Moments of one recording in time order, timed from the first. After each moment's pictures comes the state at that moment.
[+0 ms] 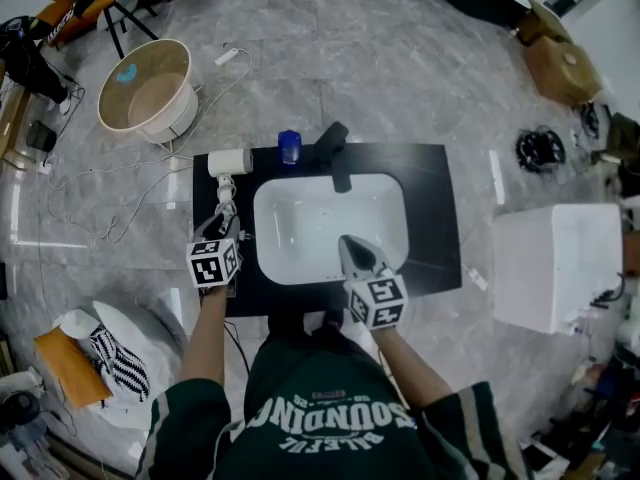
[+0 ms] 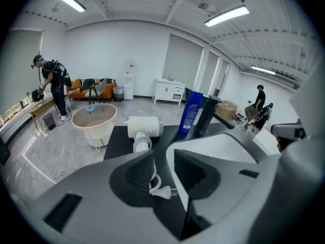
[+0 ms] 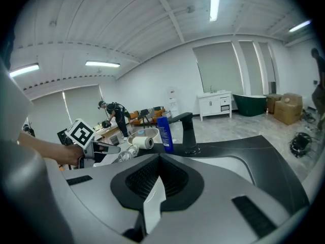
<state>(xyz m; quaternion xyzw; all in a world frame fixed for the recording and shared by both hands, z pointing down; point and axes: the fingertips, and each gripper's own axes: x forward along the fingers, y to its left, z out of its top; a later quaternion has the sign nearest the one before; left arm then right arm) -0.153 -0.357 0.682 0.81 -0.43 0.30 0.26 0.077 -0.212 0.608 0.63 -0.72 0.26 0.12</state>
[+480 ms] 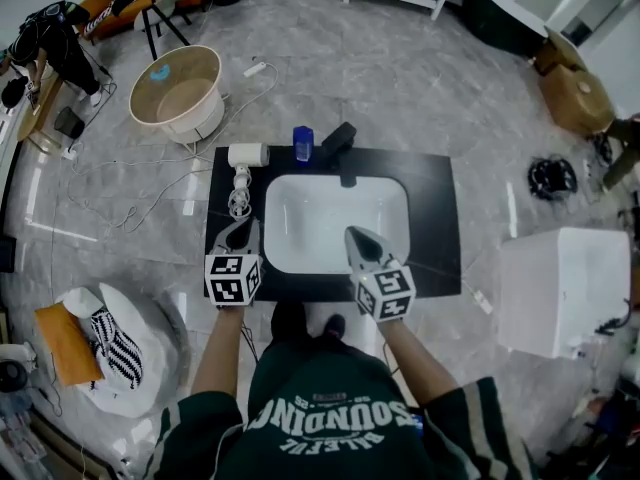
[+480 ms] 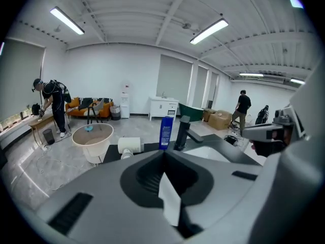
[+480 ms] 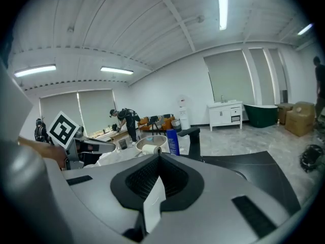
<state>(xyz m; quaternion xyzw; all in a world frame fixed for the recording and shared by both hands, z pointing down) -0.119 -0.278 0.586 0.85 -0.44 0.23 0.18 0.078 -0.197 0.564 0.60 -0.77 0.20 0.10</state>
